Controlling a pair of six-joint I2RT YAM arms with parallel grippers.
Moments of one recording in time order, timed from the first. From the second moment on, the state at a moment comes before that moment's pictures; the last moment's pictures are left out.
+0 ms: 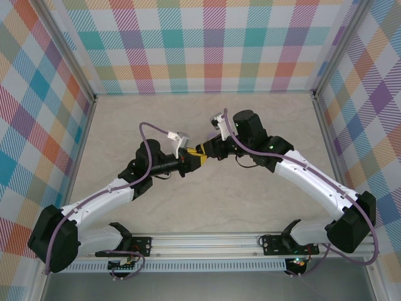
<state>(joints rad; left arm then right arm) -0.63 1.15 0.66 0.30 0.56 -0.39 0.72 1.31 1.22 -0.47 -0.39 0.25</state>
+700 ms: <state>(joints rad) -0.63 1.14 0.66 0.28 0.55 -0.39 0.72 1.31 1.22 -0.50 -0.43 0.23</state>
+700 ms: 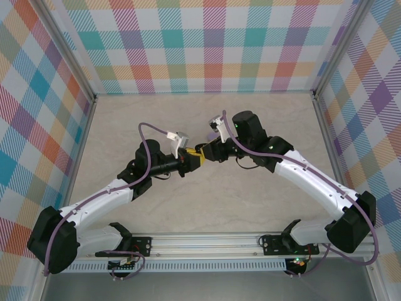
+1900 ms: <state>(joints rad) -0.63 1.14 0.66 0.28 0.56 -0.37 0.72 1.29 1.23 -0.54 -0.41 0.23</state>
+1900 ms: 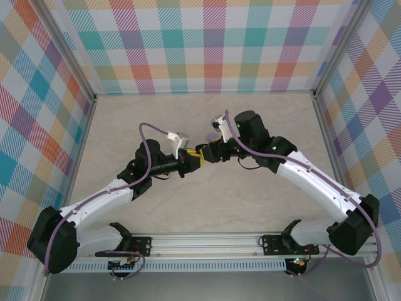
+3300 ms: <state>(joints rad) -0.63 1.11 0.67 0.22 0.53 -0.32 0.73 1.29 1.25 -0.62 -0.35 0.23</state>
